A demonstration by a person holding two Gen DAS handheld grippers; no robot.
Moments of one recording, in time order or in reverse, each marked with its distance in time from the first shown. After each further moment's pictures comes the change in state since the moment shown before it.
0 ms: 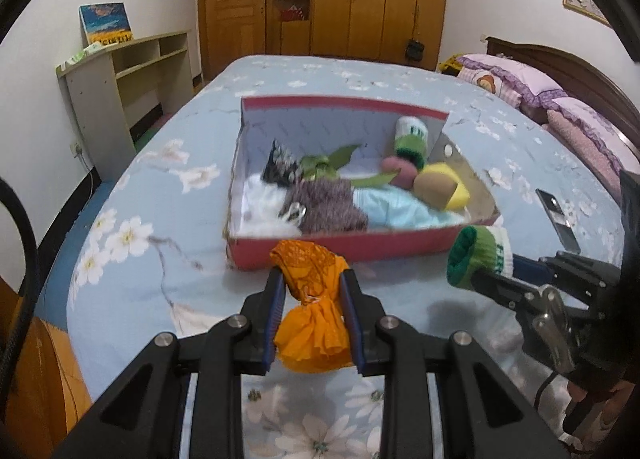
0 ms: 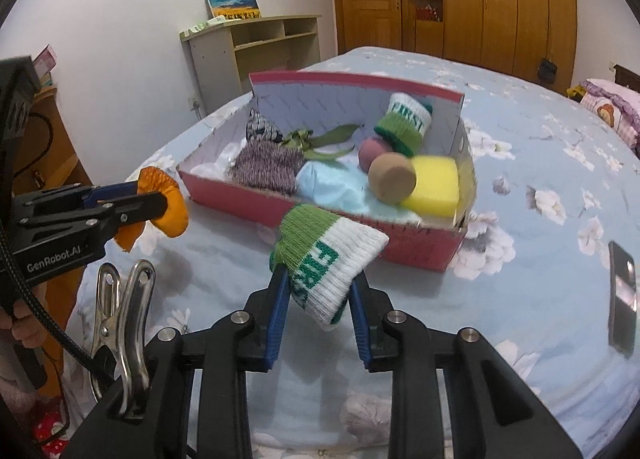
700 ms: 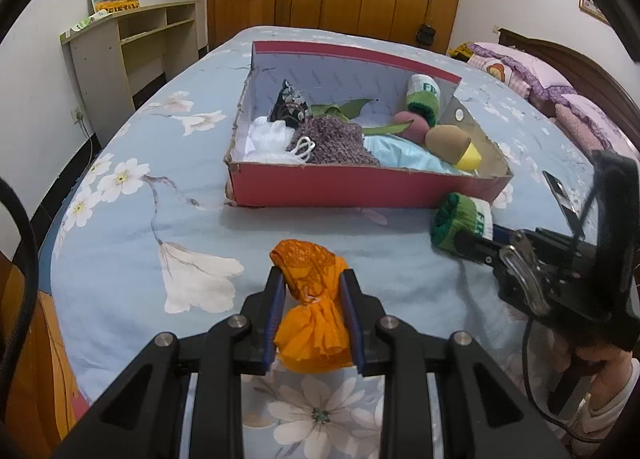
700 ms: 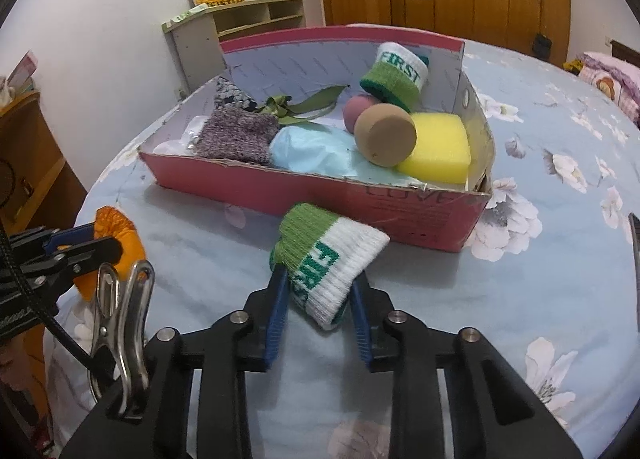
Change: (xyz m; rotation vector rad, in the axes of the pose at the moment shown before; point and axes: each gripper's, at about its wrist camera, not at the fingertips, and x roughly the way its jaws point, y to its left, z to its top) left arm 0.015 0.006 -0.039 -0.055 0.092 0.000; right arm 0.045 -0.013 -0.013 0.049 0.063 0.001
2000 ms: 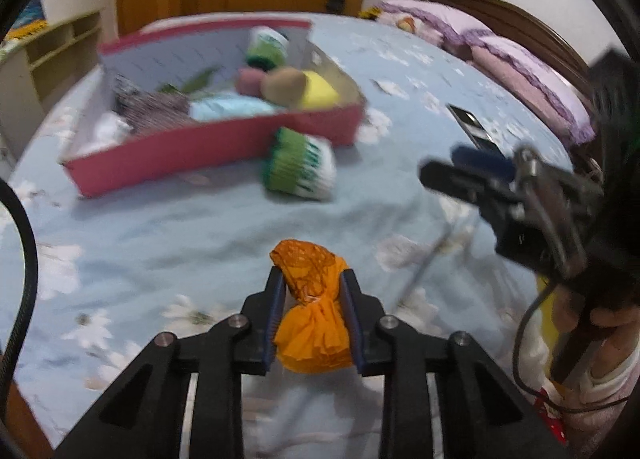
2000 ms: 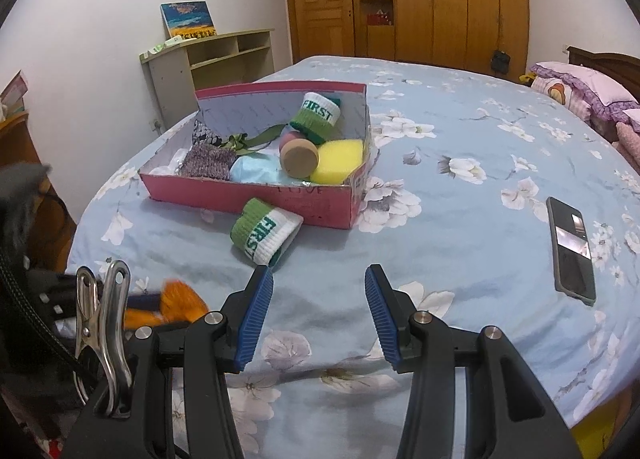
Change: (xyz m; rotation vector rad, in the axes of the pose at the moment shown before) left arm -0.005 -0.094 -0.026 0.193 0.068 -0.214; right arm -0.096 -0.035 -0.033 0.050 -0.101 -0.120
